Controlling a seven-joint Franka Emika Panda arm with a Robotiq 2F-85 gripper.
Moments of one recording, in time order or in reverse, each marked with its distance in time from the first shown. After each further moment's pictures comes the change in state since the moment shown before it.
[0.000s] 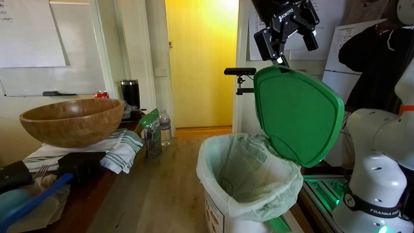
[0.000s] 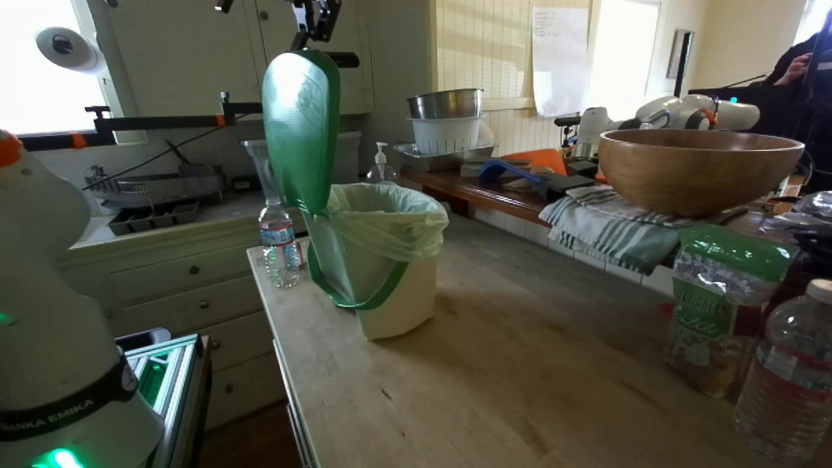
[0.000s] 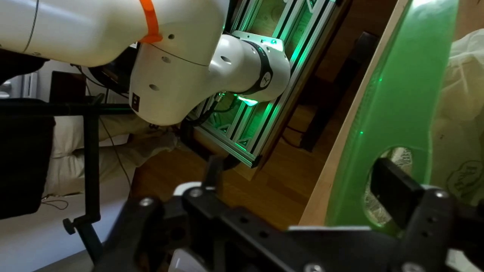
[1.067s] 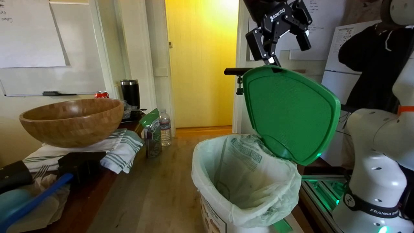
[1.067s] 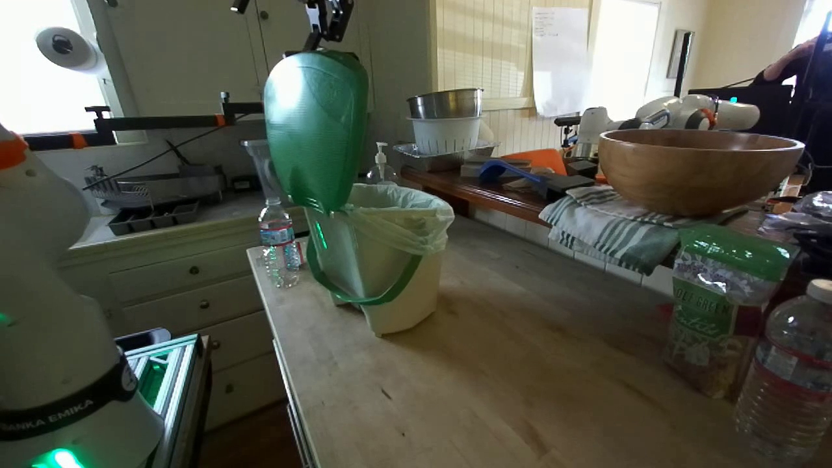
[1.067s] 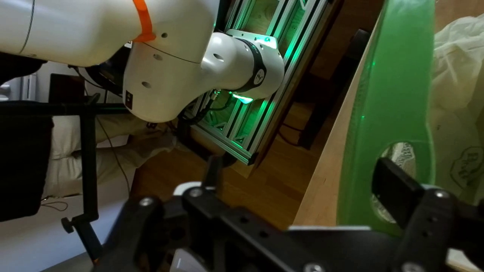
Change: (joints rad) arm -0.003 0.049 0.000 0.051 0.002 0.000 0.018
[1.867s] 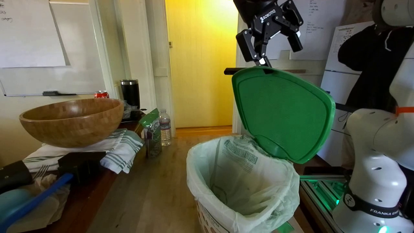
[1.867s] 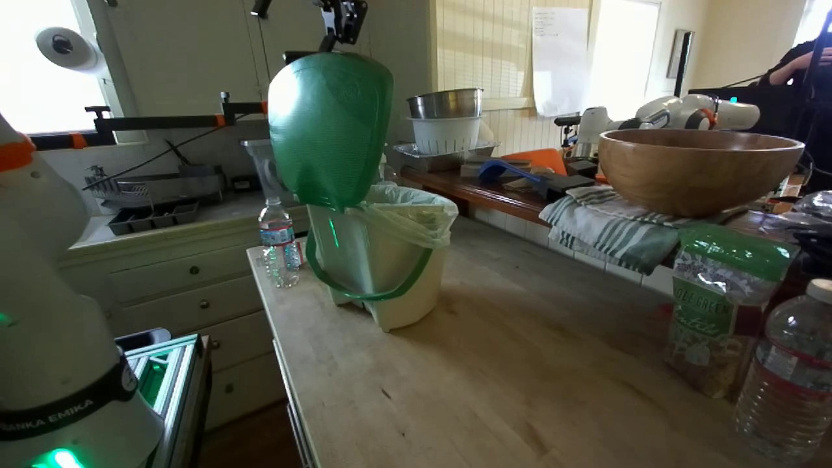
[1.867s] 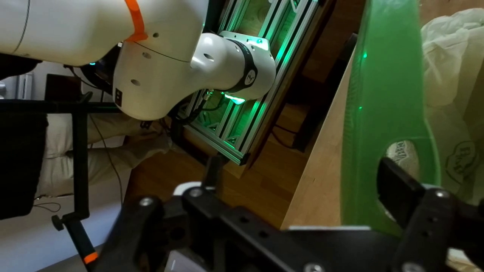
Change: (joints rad) arm 0.002 0.064 -0.002 0.061 0.015 0.000 0.000
